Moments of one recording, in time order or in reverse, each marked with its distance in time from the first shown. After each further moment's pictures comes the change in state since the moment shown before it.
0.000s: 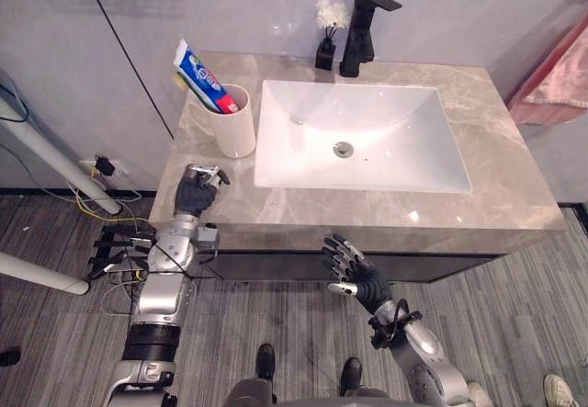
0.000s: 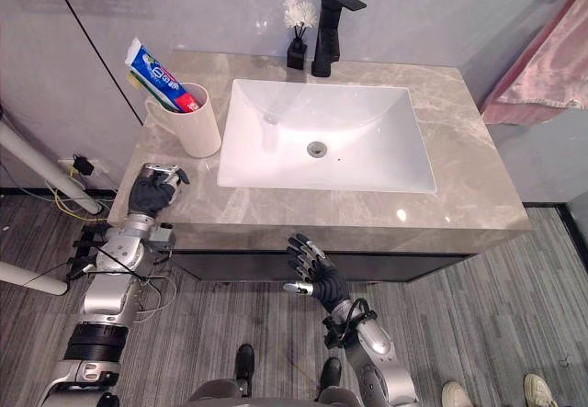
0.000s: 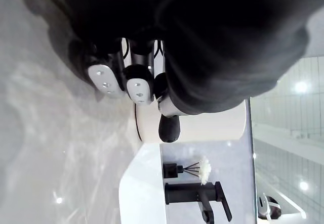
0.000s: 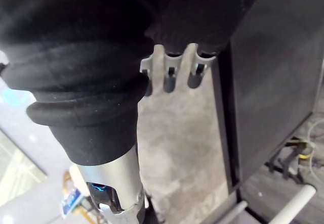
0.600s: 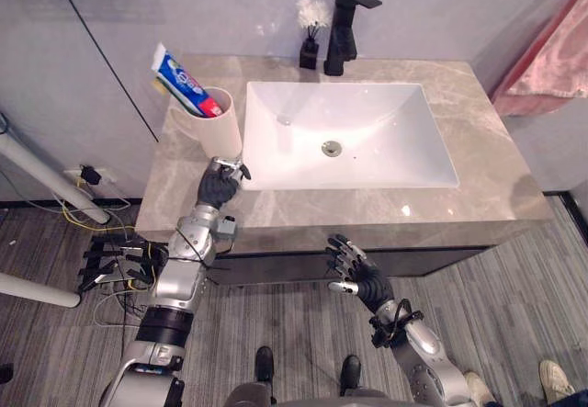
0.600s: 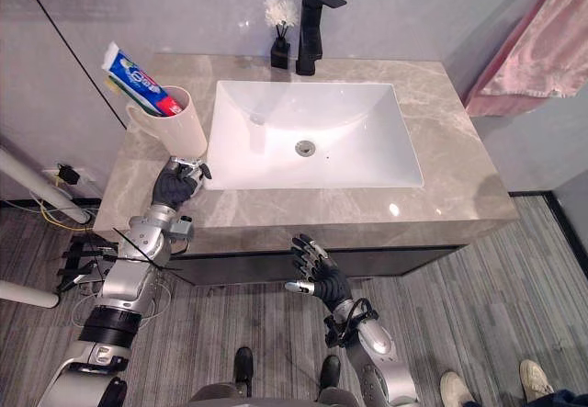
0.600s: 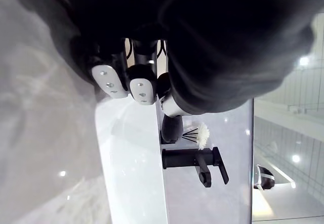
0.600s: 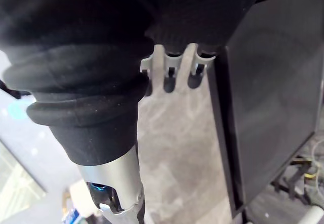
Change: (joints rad) left arm -0.112 0.003 -0.072 0.089 -0.022 -0.007 0.008; right arm 0.000 0.000 -0.008 0.000 -0.035 0.000 -0.040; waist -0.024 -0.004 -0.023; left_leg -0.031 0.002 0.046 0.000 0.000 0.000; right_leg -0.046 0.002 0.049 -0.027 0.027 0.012
